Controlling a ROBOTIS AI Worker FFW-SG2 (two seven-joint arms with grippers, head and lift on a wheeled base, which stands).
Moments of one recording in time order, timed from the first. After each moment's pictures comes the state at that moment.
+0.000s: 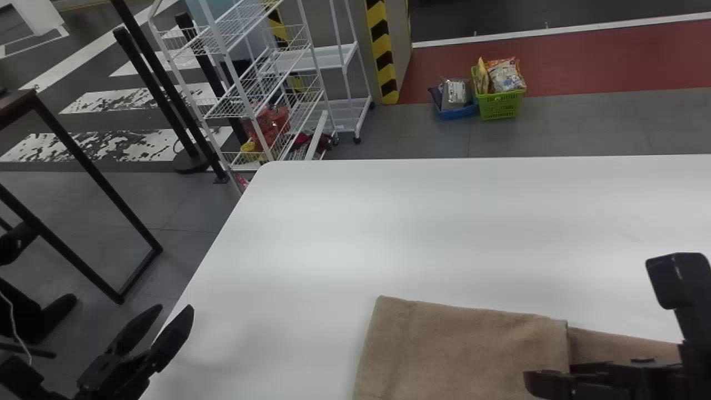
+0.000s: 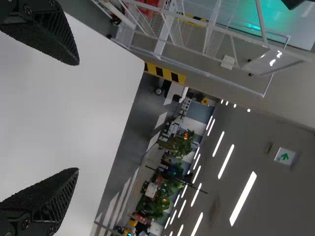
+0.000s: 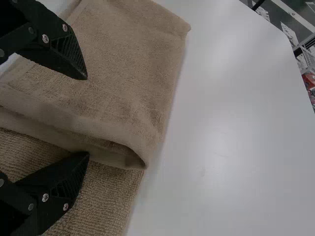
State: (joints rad) left arm 0.31 0.04 0.93 -1.66 0.39 0.27 -1.04; right arm 0.10 0.00 0.16 -2.16 0.18 1.50 0.75
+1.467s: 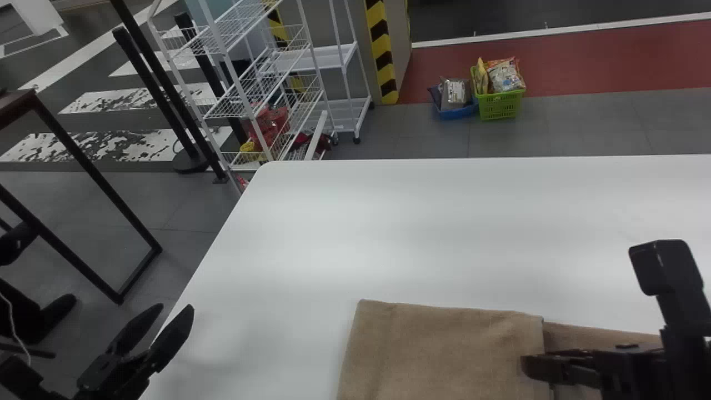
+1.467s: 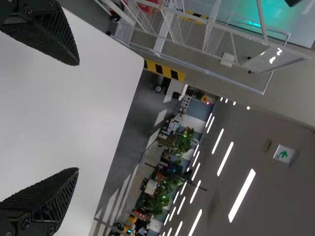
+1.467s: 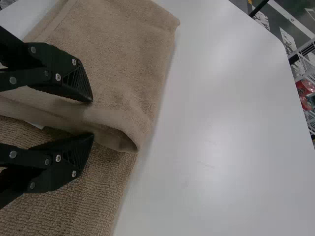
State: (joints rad) left arm 0.31 0.04 0.93 -1.66 0.40 0.27 -1.05; right arm 0.07 0.00 0.18 -2.13 0.14 1.49 0.71
